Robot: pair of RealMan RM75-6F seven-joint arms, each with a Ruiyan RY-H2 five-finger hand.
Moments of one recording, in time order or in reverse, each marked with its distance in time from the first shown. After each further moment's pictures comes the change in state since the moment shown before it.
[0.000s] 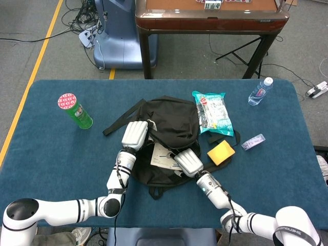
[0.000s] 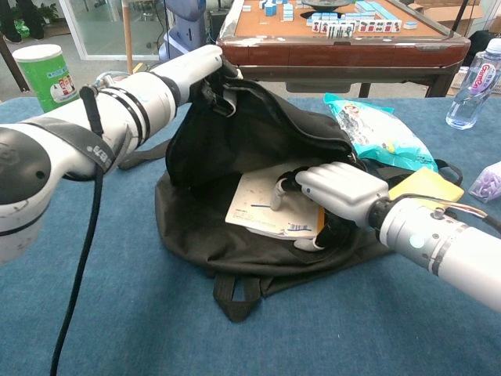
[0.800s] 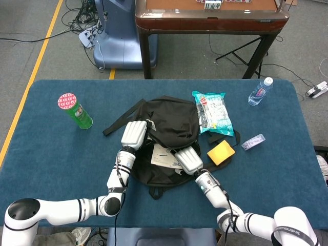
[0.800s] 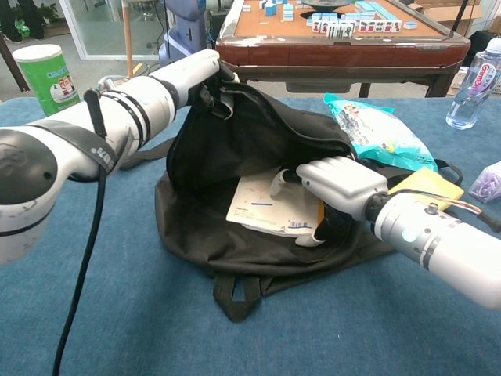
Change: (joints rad) left arm -0.005 -0.009 -0.001 0.029 -0.018 -0.004 -0.004; right arm 0.003 -0.022 0.034 -0.009 0.072 0.000 -0.077
